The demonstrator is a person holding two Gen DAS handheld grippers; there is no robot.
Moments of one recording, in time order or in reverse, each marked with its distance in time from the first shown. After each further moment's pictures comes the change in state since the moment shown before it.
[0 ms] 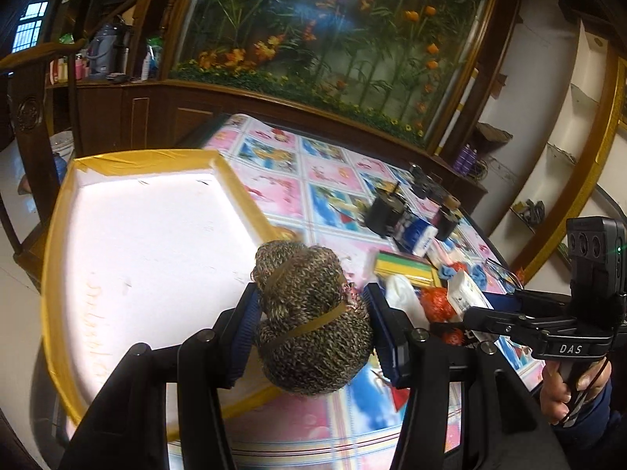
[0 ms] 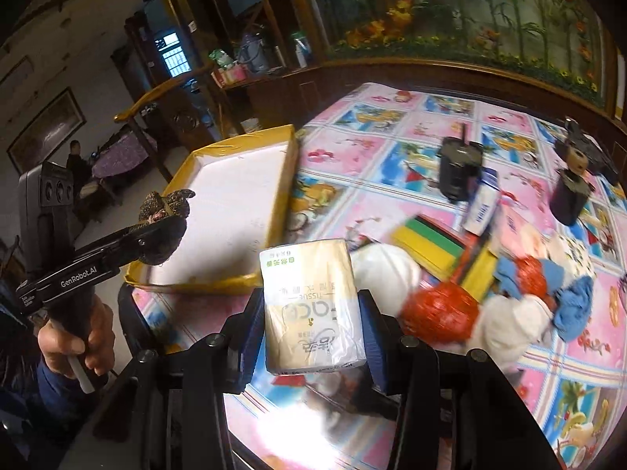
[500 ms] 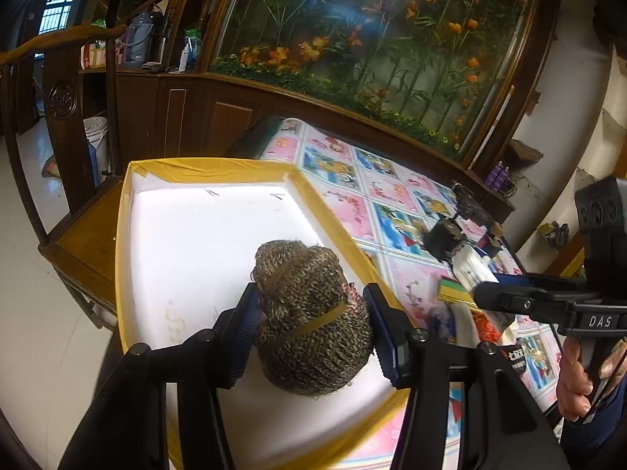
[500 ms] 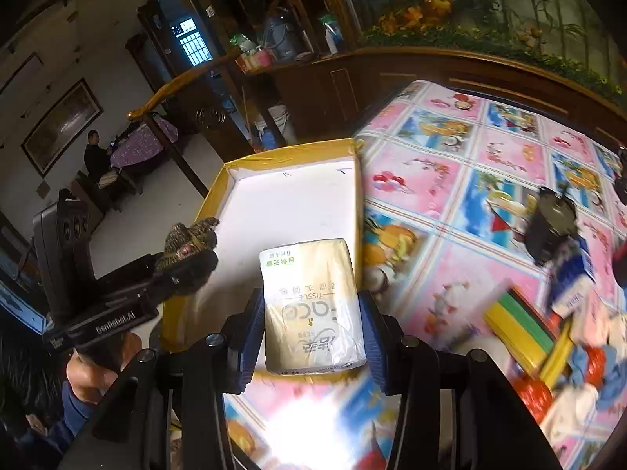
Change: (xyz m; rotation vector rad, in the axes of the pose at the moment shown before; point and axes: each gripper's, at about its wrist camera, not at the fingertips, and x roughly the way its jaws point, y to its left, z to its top) left arm 0.002 0.079 0.034 -0.068 0.023 0.088; right arm 0.073 0.063 0.091 -0.007 0.078 0.086
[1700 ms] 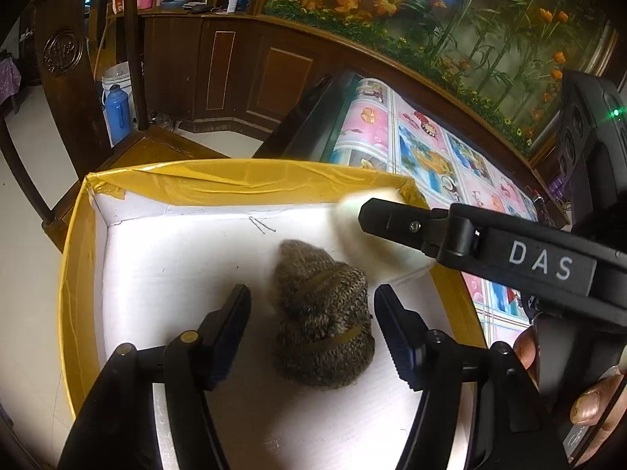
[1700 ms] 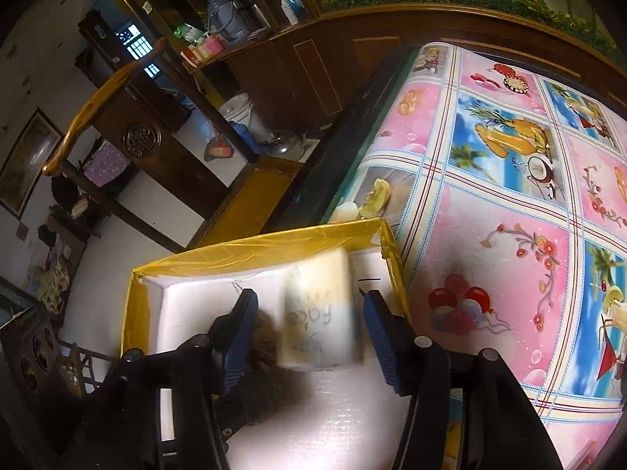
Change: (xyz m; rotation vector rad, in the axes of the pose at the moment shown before) left arm 0.135 0.074 0.076 -0.155 0.179 0.148; right arm 0.209 -0.023 0.149 0.166 0.084 -0.049
